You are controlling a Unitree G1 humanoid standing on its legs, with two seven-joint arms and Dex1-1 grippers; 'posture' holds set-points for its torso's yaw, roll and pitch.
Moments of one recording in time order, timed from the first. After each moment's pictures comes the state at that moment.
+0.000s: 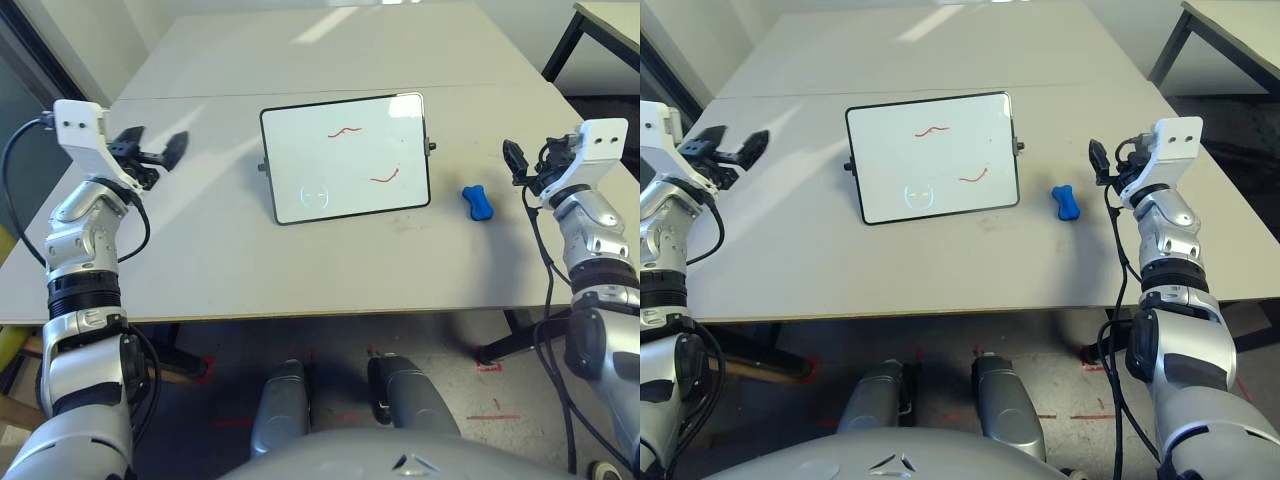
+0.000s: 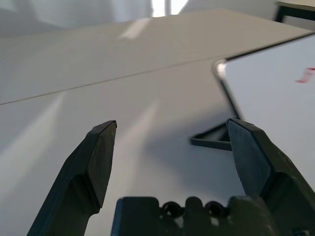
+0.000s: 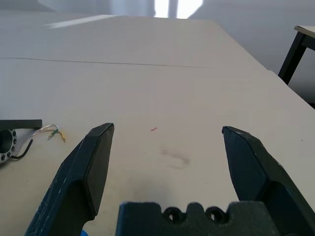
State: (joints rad) left arm -0.46 0.65 0.27 0.20 -0.45 0.37 -0.76; right arm -0.73 -0.51 -0.33 0.99 0.22 -0.18 0.46
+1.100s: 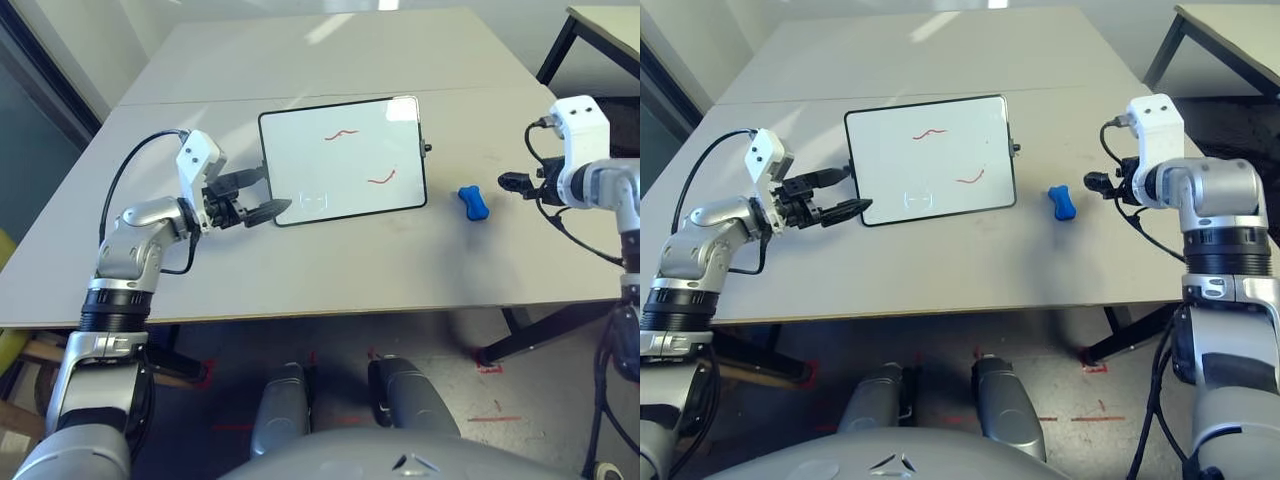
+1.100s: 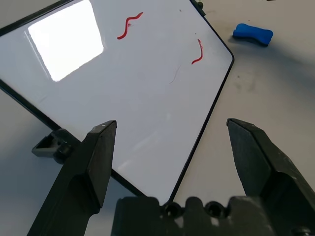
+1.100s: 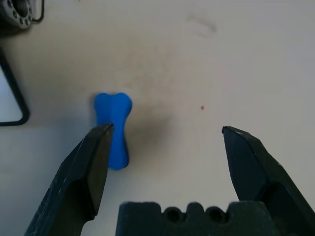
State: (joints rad) left arm -0.49 0.63 0.02 0.18 -0.39 0.37 -0.99; right arm -0.81 -0.64 -0.12 0.23 0.21 1.39 0.43
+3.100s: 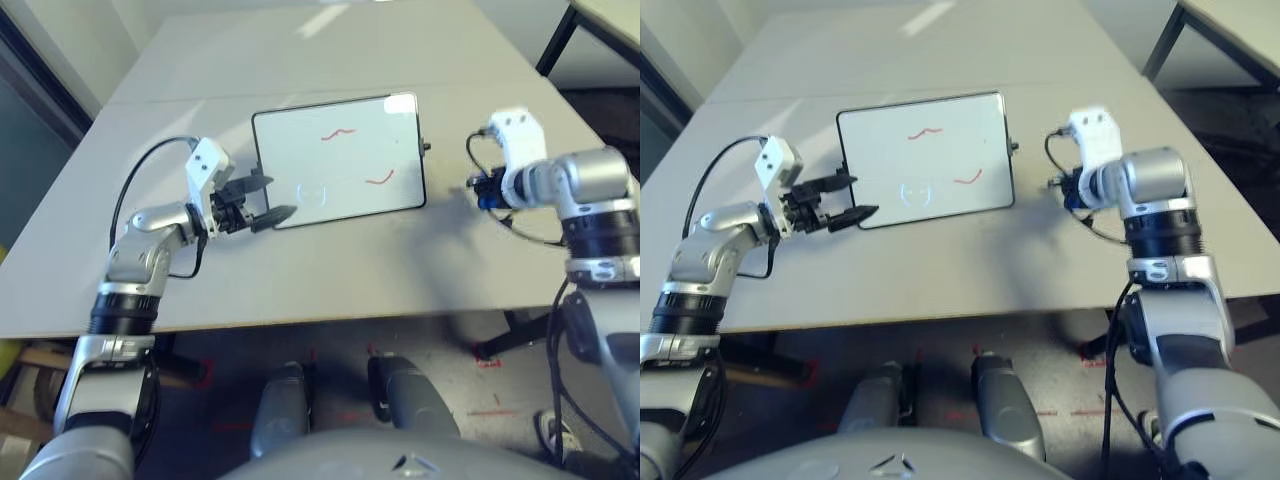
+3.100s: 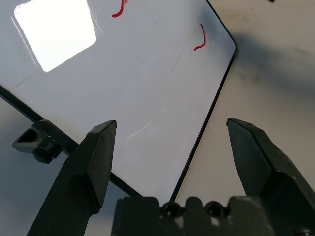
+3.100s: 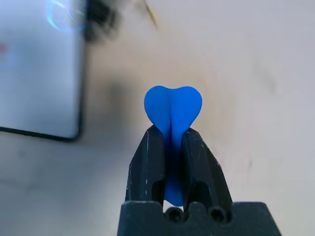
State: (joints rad) left arm -0.46 0.61 0.02 0.18 -0.37 0.36 -0.99; right arm -0.83 -0.63 0.15 0.08 0.17 1.18 0.50
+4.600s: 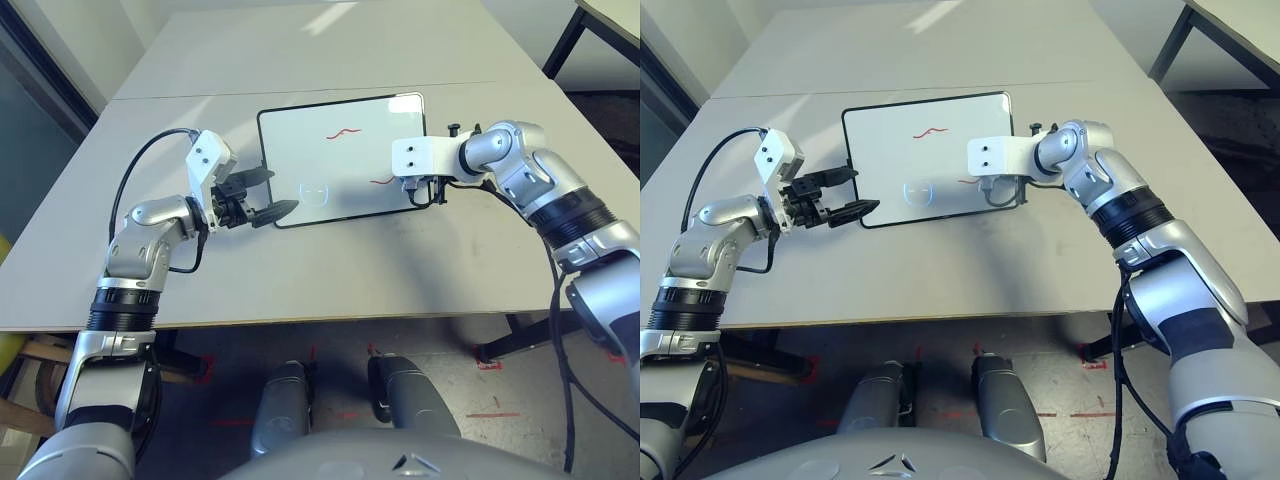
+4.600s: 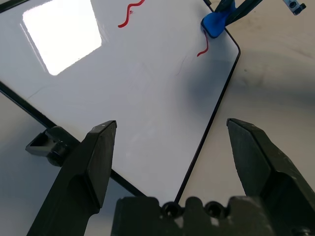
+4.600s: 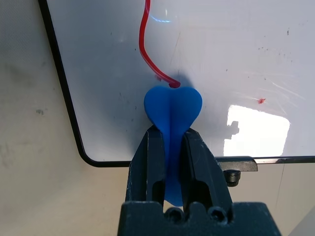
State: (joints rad) left arm -0.48 0.60 0.02 0.13 -0.36 0.39 -0.98; right arm -1.01 -0.58 0.54 0.54 -0.42 0.15 0.99
